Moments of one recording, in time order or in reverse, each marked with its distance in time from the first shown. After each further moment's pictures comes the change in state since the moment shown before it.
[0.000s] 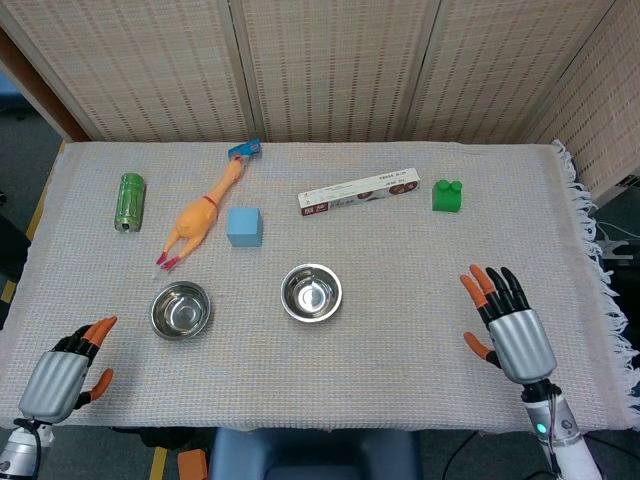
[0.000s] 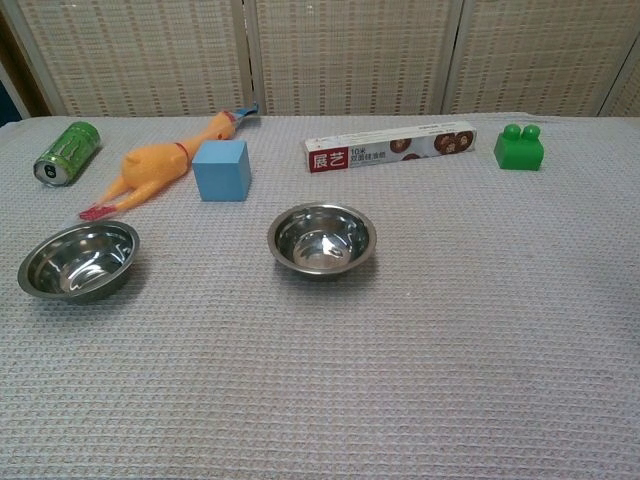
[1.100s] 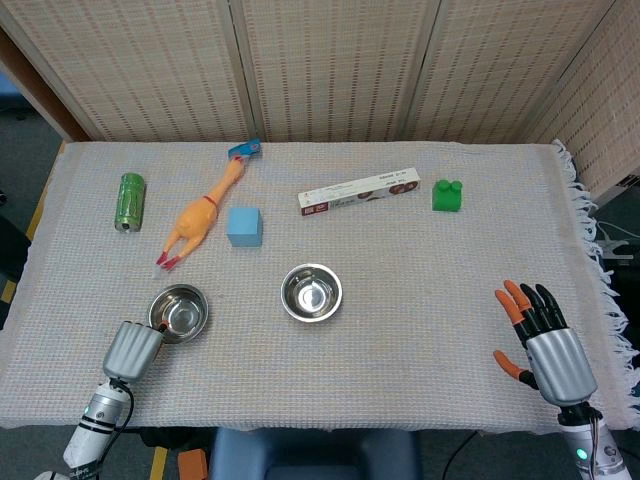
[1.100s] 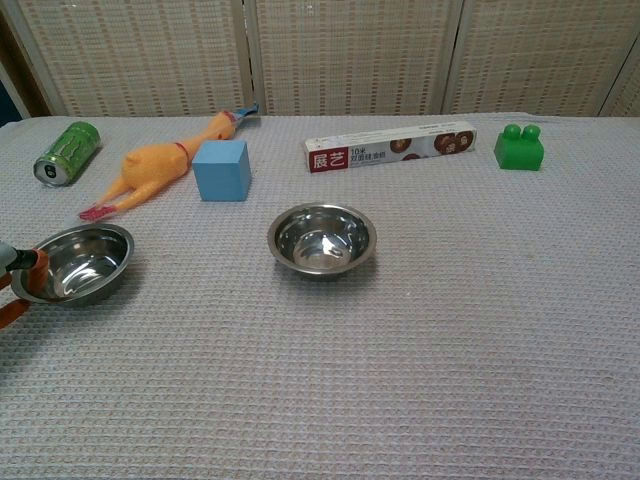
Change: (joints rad) left arm -0.177 -0.462 -0.054 0.599 0.029 -0.053 0.235; right arm -0.108 0.081 0.015 0.009 -0.065 0.005 0.117
